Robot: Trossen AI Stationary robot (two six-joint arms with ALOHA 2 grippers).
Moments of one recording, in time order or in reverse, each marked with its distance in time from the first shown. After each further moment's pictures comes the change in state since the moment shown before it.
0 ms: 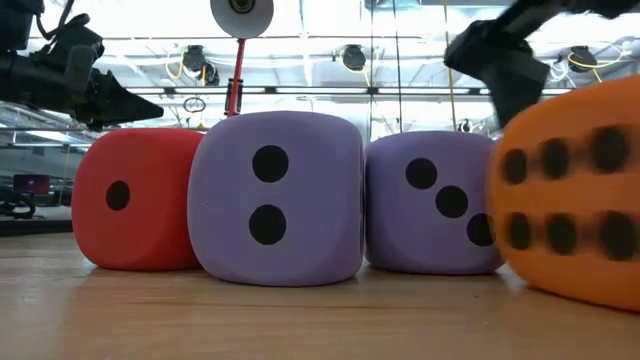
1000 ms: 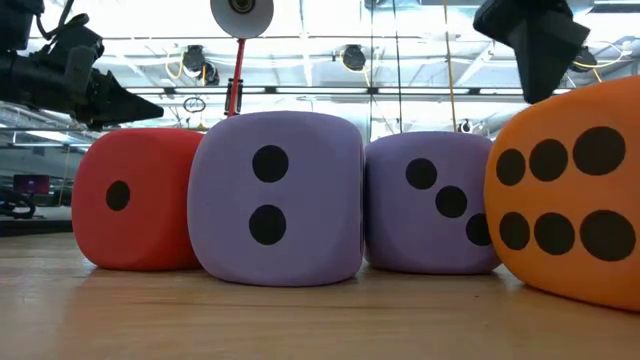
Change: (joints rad) left arm 0.000 0.000 0.000 0.000 0.000 0.017; right arm 0.089 -0.025 0.003 0.007 0.132 0.123
